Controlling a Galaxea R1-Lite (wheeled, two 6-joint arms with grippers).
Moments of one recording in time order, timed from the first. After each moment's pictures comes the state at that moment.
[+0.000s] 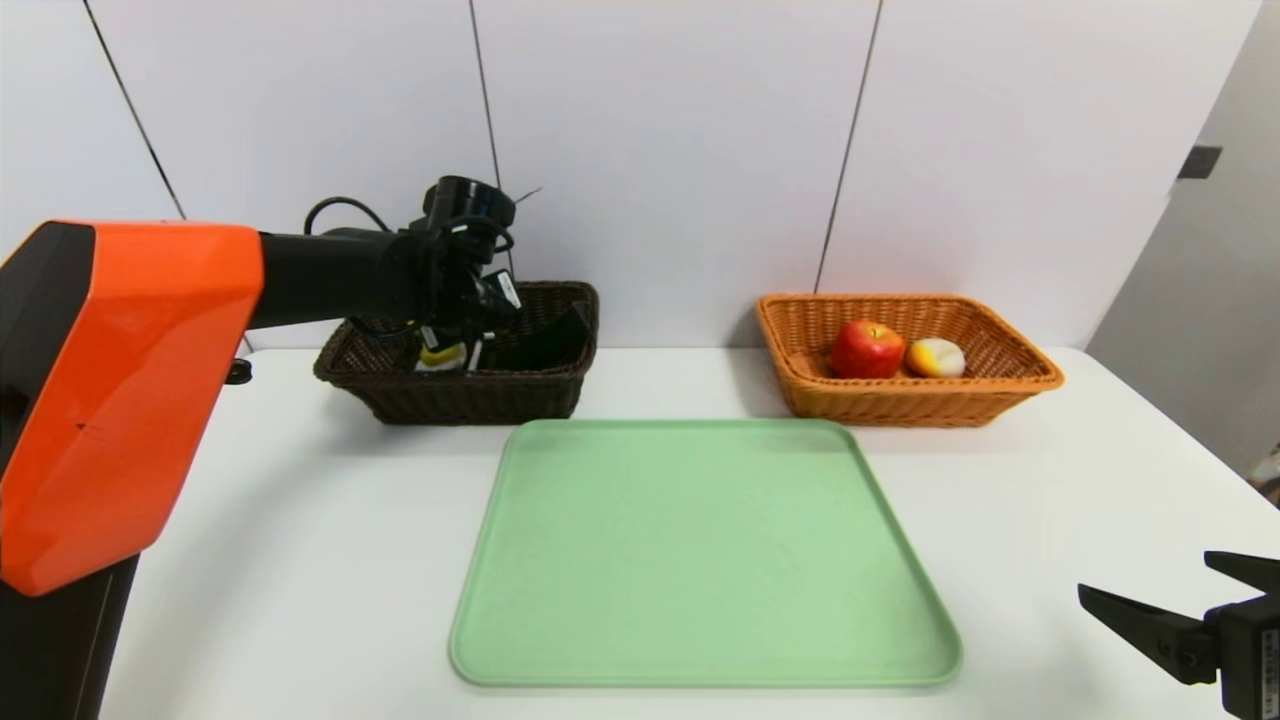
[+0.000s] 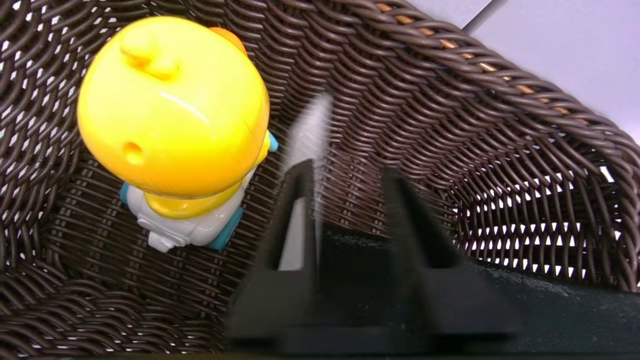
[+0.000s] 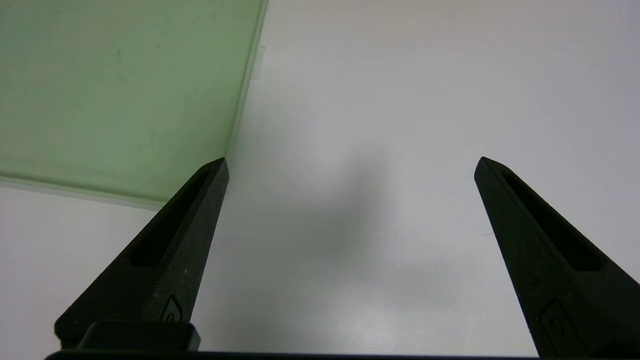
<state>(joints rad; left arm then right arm) -0.33 2.24 -1.93 0.24 0.40 -0.64 0.31 0.97 -0.49 0.09 -0.17 0.04</state>
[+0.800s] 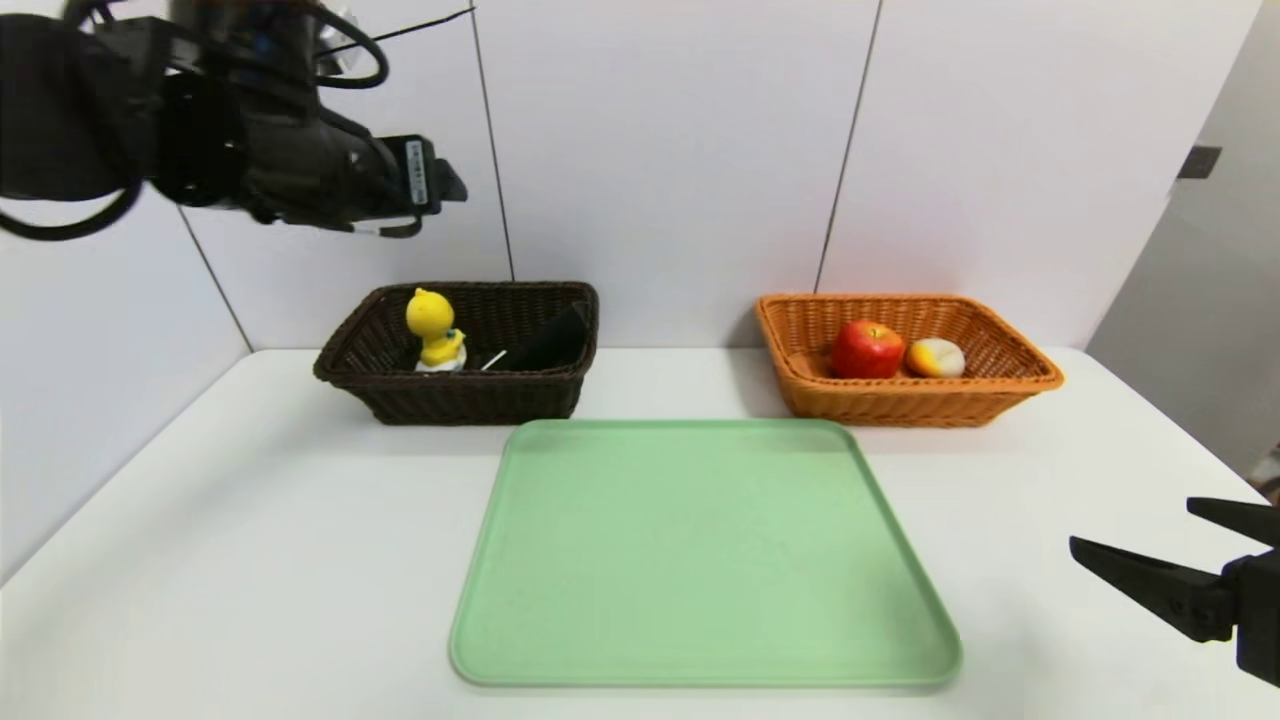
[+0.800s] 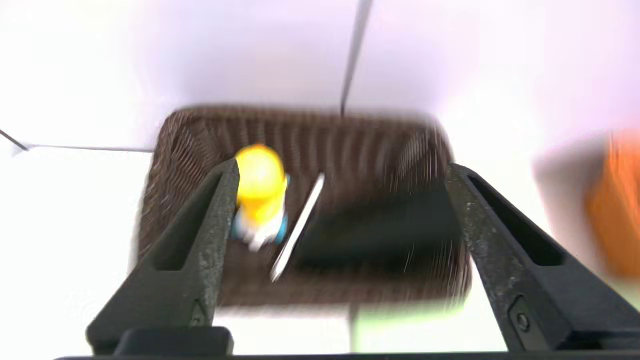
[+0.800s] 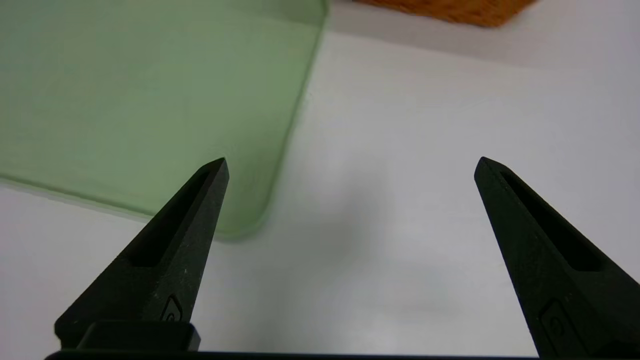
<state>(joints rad) -0.35 1.75 -1.72 0.28 0.26 -0.16 0.32 0.97 -0.59 0.08 -0.06 0.01</state>
